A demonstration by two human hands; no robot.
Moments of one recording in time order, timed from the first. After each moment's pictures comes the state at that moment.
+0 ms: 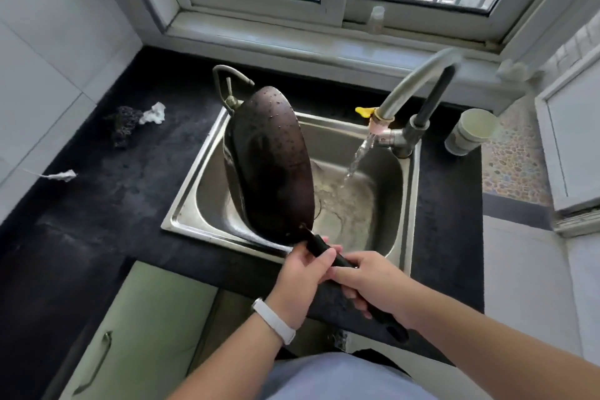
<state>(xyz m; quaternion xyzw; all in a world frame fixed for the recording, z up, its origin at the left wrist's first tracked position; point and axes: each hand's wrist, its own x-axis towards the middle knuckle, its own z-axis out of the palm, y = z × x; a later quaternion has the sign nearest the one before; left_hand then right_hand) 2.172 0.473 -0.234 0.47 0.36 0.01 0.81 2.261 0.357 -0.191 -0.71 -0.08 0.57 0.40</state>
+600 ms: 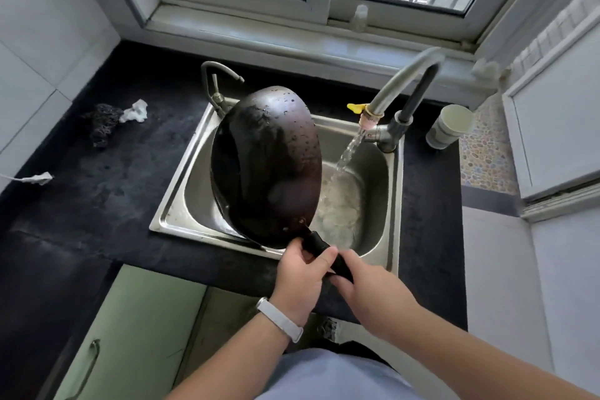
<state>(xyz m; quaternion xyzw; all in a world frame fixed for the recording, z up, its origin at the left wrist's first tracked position) 2.166 0.466 -0.238 0.52 0.38 0.04 0.76 2.226 0.348 -0.186 -0.90 -0.25 0.34 0.13</state>
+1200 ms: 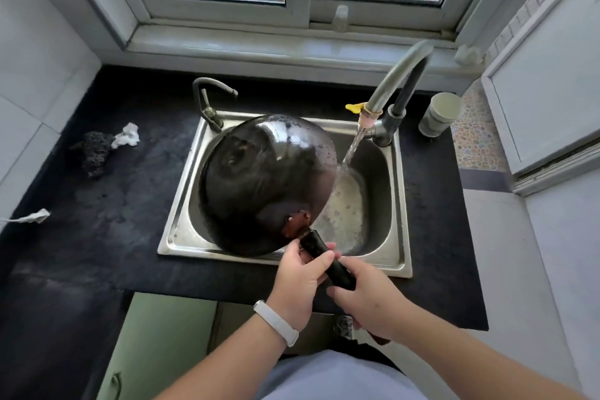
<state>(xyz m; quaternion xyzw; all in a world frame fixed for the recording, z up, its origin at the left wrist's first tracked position) 2.158 0.505 -0.235 0.43 0.35 -0.03 0.83 2.202 0.371 -0.205 -0.82 -0.10 0.41 0.37</state>
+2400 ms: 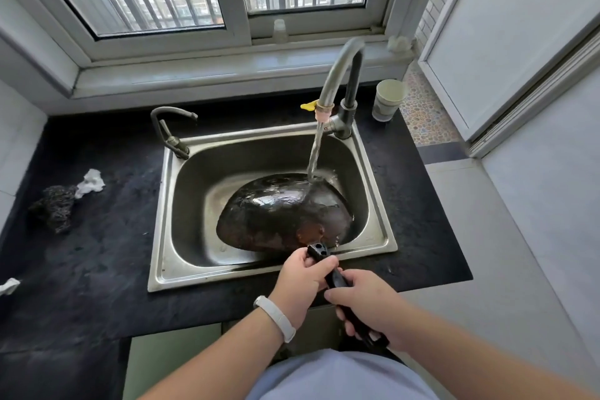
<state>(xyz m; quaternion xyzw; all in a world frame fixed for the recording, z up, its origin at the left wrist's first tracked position) 2.154 0.508 -0.232 0.55 0.31 -0.19 0.75 2.157 0.373 -0.181 -0.72 0.13 0.47 0.51</state>
